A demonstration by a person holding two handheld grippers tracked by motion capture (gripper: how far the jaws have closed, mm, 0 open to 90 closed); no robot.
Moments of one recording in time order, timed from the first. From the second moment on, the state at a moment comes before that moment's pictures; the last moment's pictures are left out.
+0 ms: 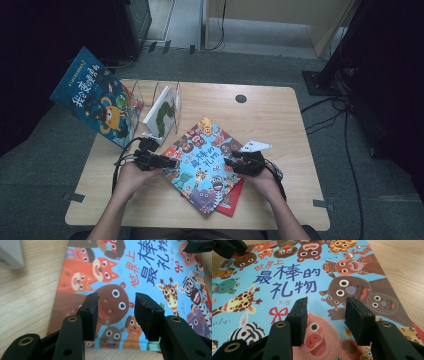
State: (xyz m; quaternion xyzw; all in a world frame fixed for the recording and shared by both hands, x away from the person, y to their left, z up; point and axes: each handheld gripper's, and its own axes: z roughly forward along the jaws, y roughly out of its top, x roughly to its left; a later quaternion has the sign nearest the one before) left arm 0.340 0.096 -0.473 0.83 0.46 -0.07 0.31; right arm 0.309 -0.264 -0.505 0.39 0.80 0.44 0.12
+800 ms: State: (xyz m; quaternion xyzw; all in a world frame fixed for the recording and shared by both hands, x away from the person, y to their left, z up) left arm 0.364 0.125 -0.480 0.82 0.48 -0.05 0.31; right arm 0.295 -0.296 -0.503 0.41 0.80 0.42 0.13
